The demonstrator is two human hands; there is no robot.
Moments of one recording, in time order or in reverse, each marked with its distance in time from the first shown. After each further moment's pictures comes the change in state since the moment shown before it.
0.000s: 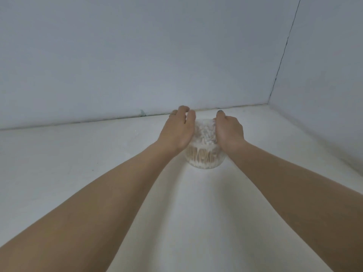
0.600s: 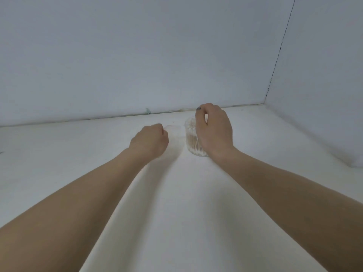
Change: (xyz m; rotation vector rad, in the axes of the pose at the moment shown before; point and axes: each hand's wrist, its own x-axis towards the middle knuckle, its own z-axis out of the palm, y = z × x) left_hand -0.054 -0.035 -0.058 0.557 -0.004 -0.152; right_hand -0.071 -0.014 0.017 -0.156 0.219 -0.556
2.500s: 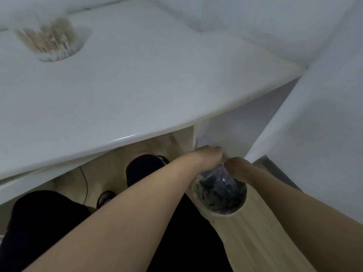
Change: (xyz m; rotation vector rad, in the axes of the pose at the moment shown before) left_hand -0.310 0.259 0.241 -0.230 -1.147 0.181; right_hand -0.363 0.292 -0.234 -0.389 -0.869 0.992
